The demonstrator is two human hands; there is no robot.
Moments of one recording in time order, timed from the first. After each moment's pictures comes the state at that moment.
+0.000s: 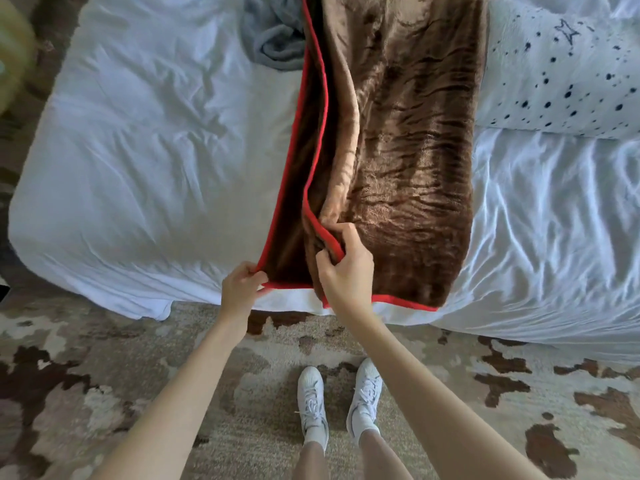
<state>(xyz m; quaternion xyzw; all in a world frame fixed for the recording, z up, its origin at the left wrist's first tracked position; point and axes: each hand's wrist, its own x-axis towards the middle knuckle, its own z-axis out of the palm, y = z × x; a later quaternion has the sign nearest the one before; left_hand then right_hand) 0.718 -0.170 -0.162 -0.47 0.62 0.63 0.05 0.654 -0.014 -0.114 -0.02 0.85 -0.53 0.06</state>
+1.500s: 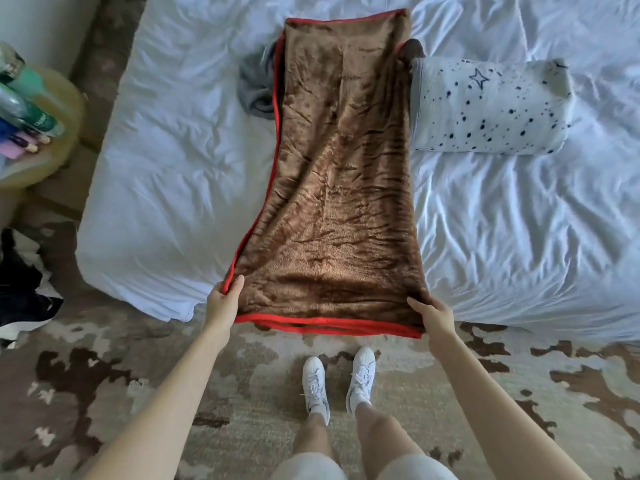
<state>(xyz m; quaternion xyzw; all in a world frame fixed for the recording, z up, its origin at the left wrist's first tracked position) 0.763 -0.161 -0.054 -0.51 0.64 0.58 0.05 0.685 0.206 -0.065 0.38 0.67 -0.59 0.25</state>
